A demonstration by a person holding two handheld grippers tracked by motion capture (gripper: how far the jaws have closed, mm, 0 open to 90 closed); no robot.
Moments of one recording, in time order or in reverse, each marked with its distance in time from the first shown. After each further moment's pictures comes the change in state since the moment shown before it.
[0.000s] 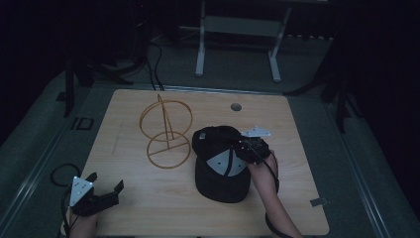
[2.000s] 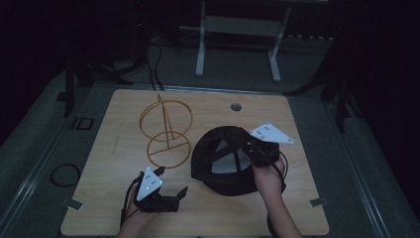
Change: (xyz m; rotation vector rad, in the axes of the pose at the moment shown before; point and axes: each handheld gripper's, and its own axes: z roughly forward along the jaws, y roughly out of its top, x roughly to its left) left arm -0.162 0.064 0.032 0.045 -0.396 0.210; right arm 0.018 0.032 -0.101 -0.345 0.130 -0.006
